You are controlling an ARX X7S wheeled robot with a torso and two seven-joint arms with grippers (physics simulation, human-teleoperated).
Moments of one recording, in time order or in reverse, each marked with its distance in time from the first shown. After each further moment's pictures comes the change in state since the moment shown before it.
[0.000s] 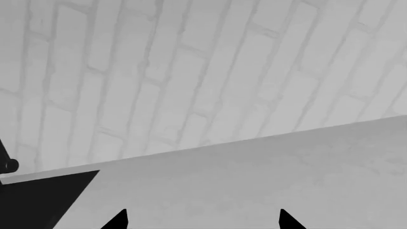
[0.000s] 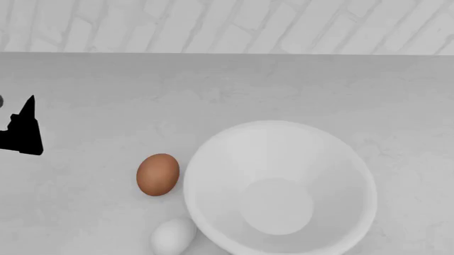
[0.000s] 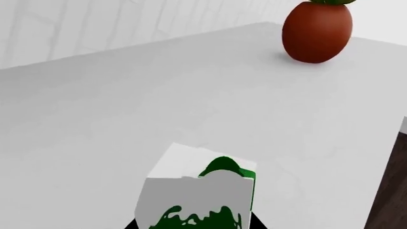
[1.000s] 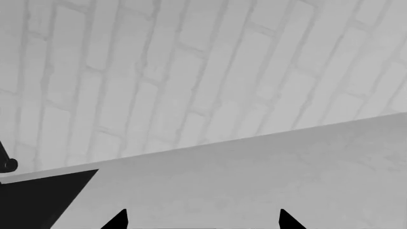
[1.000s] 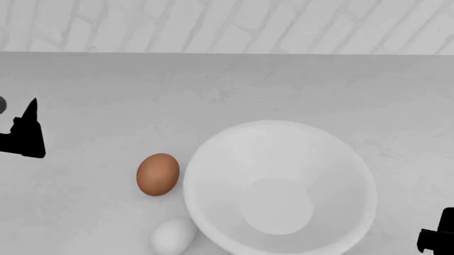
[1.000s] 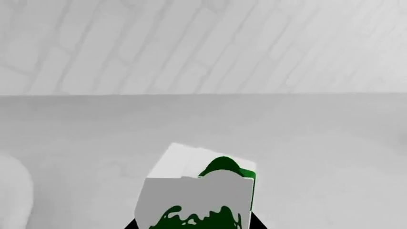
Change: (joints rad) left arm 0.015 0.000 0.007 0.018 -0.002 0.001 -0.014; right arm -0.013 0.166 -0.113 -0.129 0.067 -0.065 -0.328
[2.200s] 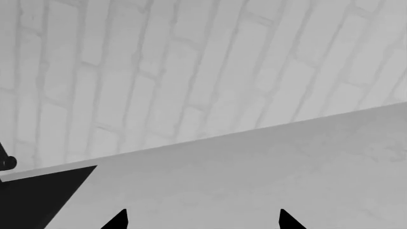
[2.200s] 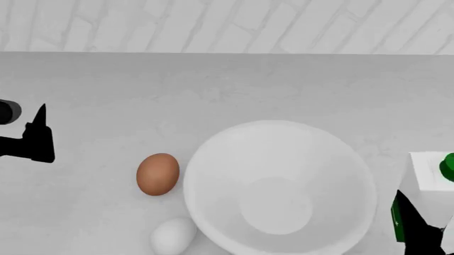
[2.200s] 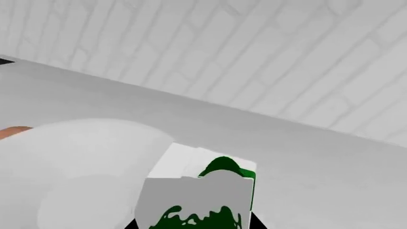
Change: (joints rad) left arm 0.000 0.024 0.036 -0.023 0.029 0.015 -0.026; right arm -0.123 0.178 0.066 -0.003 0.088 -0.149 -0.555
